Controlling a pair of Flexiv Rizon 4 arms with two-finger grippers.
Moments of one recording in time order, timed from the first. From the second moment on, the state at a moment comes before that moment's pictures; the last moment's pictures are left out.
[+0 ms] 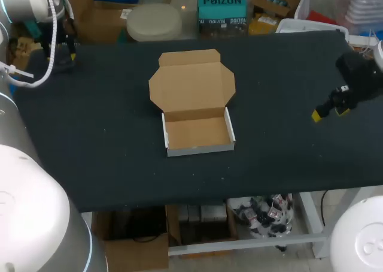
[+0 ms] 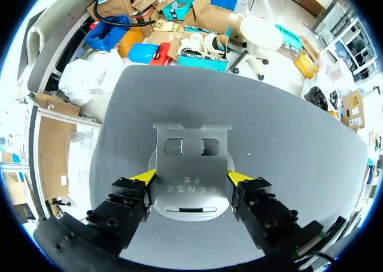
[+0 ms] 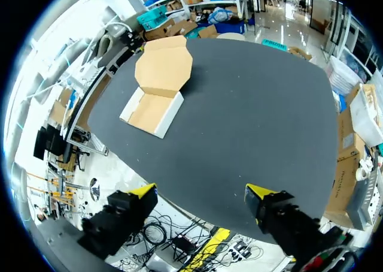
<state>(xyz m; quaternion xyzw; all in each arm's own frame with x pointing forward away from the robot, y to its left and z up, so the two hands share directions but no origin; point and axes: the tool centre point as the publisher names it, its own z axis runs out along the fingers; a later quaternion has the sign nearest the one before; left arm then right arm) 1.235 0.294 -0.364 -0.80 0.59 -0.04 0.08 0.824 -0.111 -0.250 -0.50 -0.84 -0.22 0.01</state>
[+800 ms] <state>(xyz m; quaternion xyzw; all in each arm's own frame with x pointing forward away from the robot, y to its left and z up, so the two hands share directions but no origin) 1.165 0.254 -0.324 -0.71 0.70 -0.05 0.05 0.820 -0.114 -0.262 -0.19 -0.92 -0.34 -0.06</state>
